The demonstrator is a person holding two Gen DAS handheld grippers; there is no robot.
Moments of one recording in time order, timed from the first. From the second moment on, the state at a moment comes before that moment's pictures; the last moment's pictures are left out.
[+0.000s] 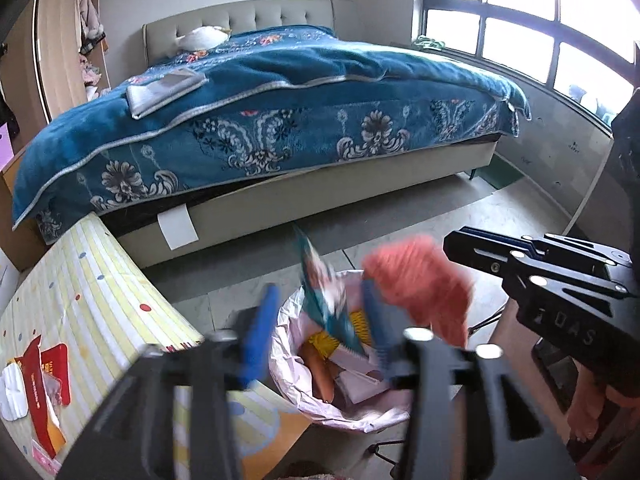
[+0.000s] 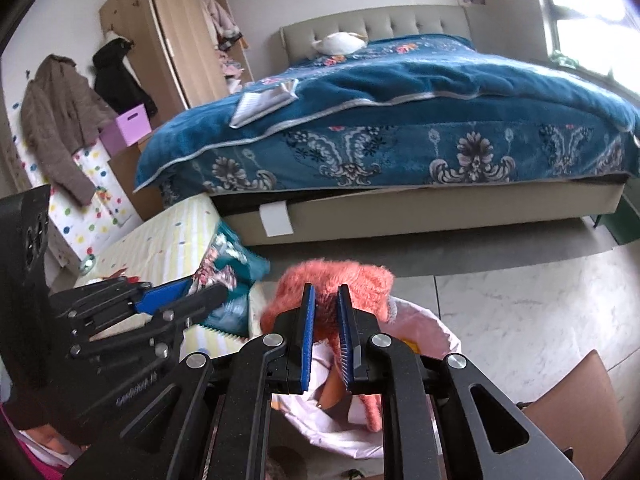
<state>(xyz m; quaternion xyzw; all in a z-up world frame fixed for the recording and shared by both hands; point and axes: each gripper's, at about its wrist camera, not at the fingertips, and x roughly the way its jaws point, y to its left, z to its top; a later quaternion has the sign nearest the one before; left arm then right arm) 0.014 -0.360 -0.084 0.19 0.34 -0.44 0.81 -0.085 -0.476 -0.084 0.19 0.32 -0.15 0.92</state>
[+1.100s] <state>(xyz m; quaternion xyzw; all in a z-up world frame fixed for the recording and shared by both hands) 0.033 -0.107 -0.051 0.10 0.34 -0.20 0.91 -0.042 -0.317 -0.058 0.12 0.33 -0.01 0.94</state>
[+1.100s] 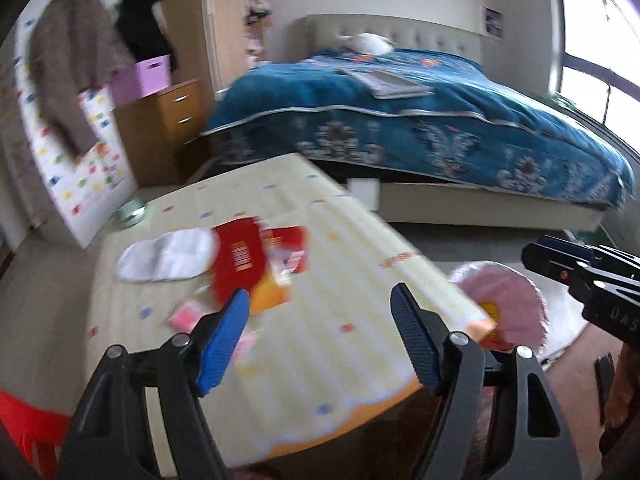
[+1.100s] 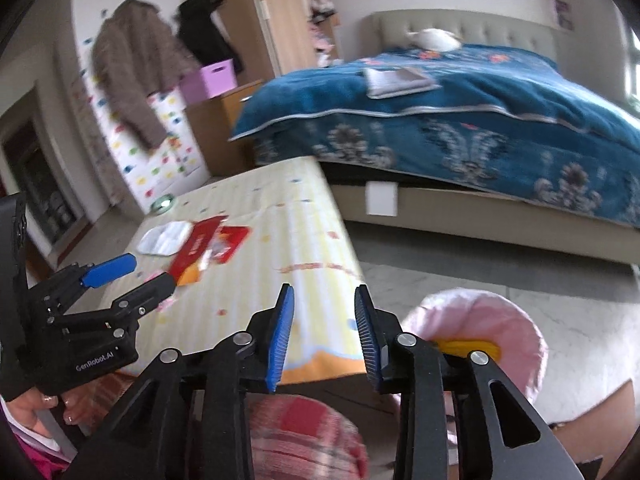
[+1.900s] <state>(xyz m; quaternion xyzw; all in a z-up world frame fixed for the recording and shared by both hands) 0.099 0.063 -0.083 0.04 0.37 -0.01 0.93 0.109 -0.137 -0.095 -0.02 0.41 0.06 0.91</state>
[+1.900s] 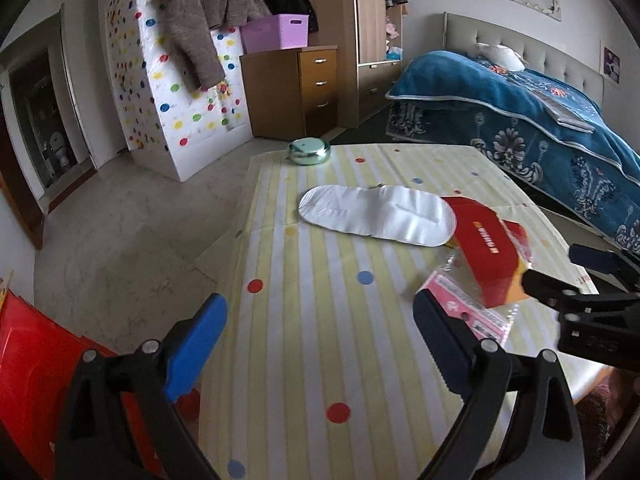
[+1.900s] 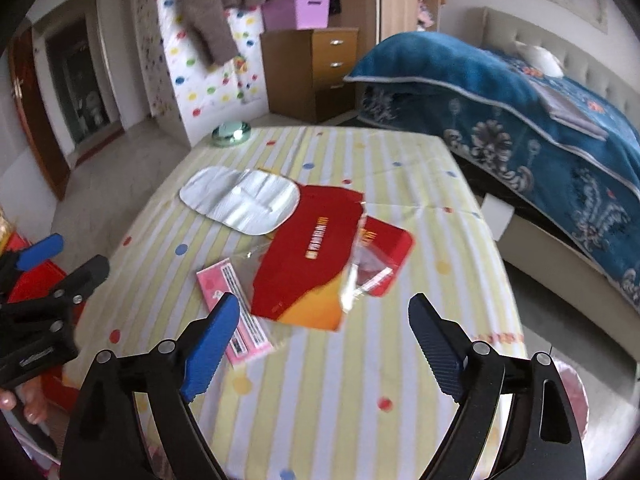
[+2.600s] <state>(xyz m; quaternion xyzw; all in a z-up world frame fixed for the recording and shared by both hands) 0.110 0.078 -0.095 0.03 0.38 0.00 0.92 0.139 -0.117 -0.120 -0.03 0.43 0.07 0.90</state>
